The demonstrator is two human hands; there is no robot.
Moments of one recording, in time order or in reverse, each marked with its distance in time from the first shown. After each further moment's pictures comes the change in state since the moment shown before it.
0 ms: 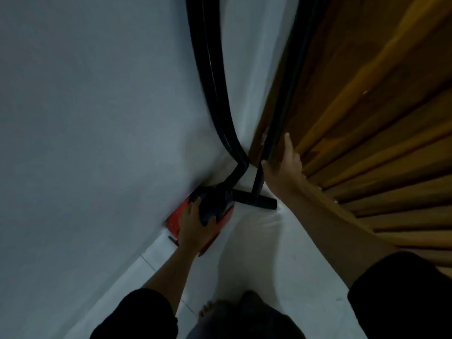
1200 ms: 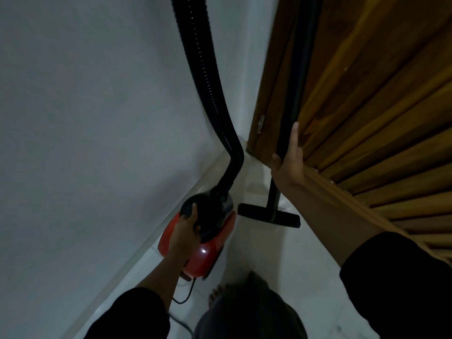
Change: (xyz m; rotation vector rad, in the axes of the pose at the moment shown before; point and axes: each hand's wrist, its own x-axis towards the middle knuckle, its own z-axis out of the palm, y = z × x) left_hand -0.054 -0.042 -0.021 0.367 -0.134 0.124; right_hand -0.041 0.026 -0.003 0.099 0.172 -0.113
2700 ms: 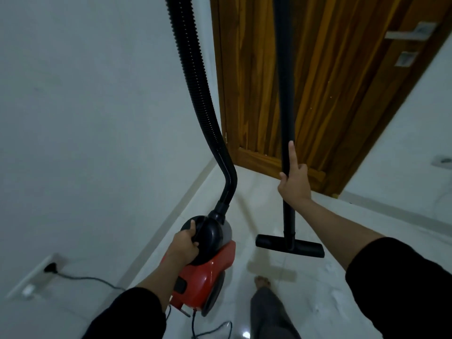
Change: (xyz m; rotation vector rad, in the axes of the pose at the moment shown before) left_hand -0.677 -0.087 -0.059 0.126 0.061 0.239; right_hand -0.662 -0.207 -0.377 -0.077 0.224 0.026
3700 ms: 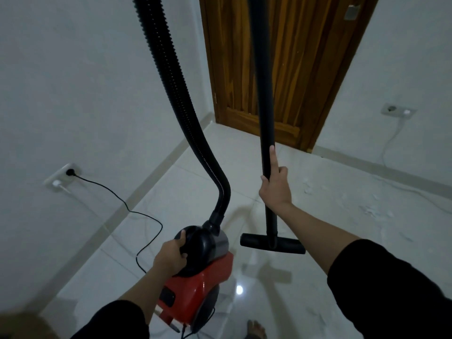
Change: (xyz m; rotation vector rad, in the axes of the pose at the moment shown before) left_hand -0.377 0.047 0.188 0.143 -0.110 -0.072; right_hand -0.332 0.108 -0.155 0.087 -0.122 0.005
